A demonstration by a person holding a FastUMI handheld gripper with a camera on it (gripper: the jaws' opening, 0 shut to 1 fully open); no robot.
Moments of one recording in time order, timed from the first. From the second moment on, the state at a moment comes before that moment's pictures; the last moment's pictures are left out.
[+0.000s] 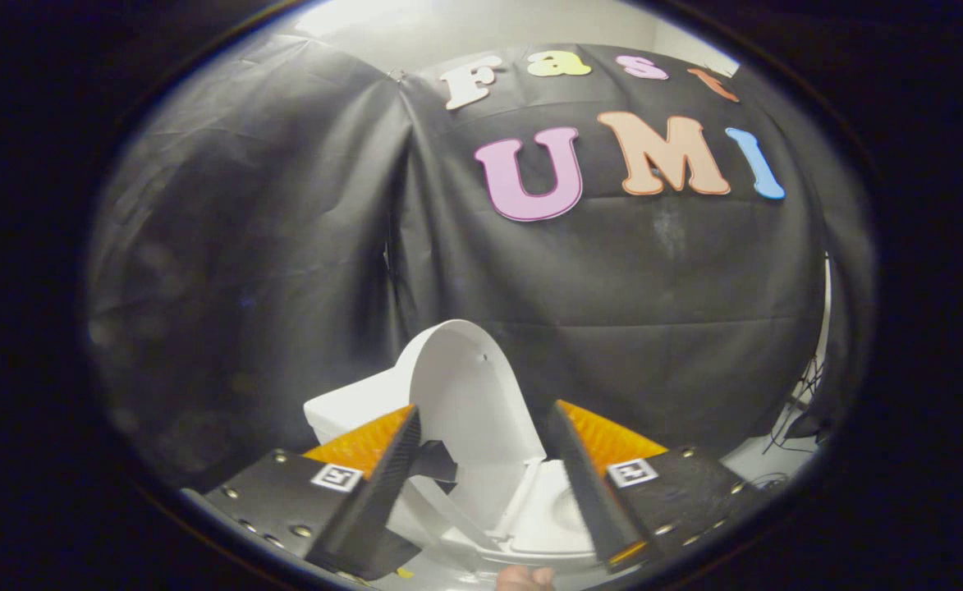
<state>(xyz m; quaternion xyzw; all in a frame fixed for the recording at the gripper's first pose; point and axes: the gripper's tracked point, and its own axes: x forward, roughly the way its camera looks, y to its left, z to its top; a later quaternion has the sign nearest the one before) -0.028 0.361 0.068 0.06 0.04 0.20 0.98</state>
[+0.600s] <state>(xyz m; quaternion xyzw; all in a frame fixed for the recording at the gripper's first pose) -0.023 0.257 0.083 0.06 0.00 0.13 0.99</state>
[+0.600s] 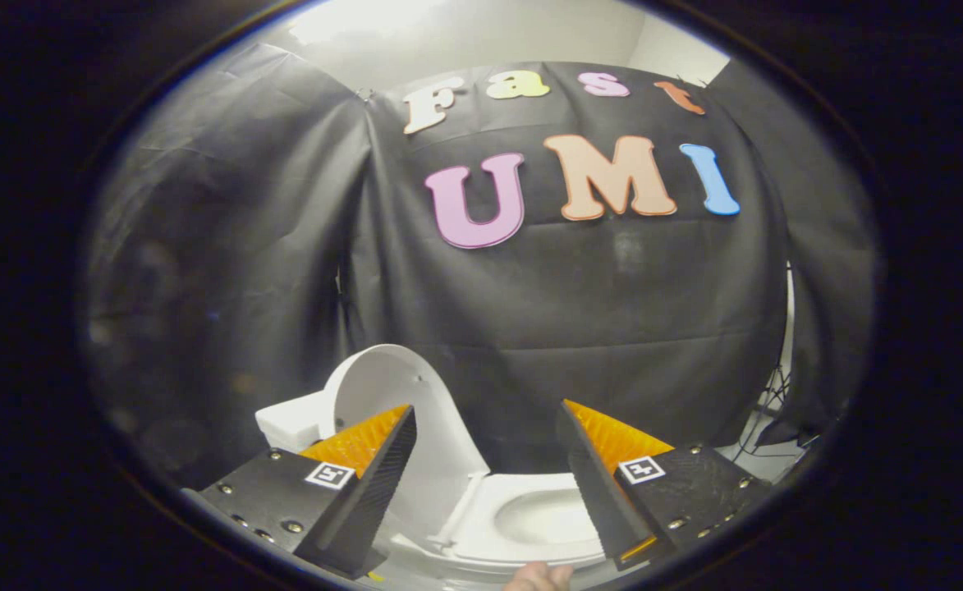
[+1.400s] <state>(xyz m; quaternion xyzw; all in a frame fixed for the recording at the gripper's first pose) -0.058 0.086 0.046 0.00 0.02 0.04 1.00</state>
